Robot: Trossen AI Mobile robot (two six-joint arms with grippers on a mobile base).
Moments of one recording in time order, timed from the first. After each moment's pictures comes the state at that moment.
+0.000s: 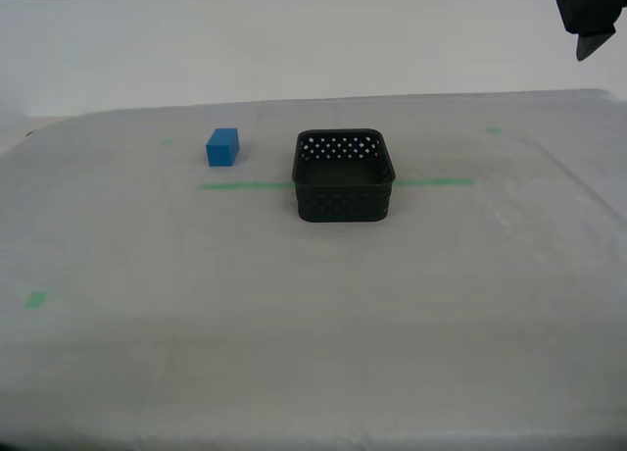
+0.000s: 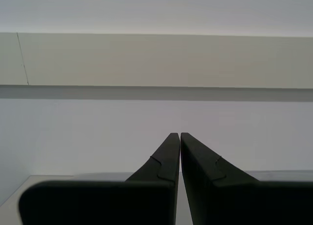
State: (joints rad) arm 0 0.12 1.30 0.93 -0.51 0.21 0.07; arm 1 0.00 1.05 0.52 0.61 0.00 0.00
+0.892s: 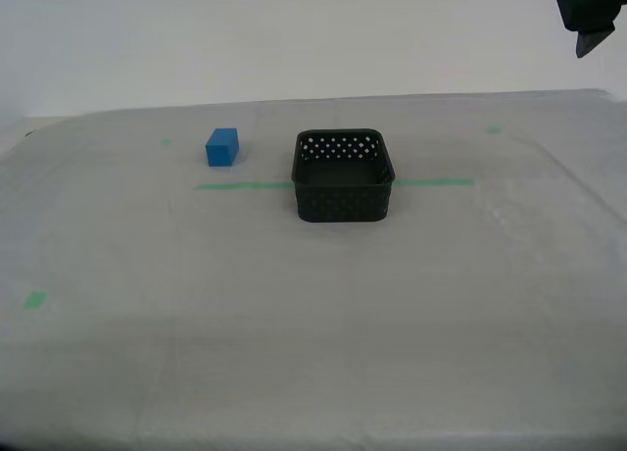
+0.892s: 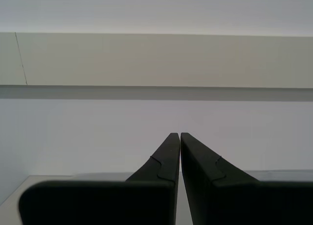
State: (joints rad) arm 0 0.12 1.30 0.93 -0.50 0.21 0.07; arm 1 0.00 1.05 0.52 0.61 0.00 0.00
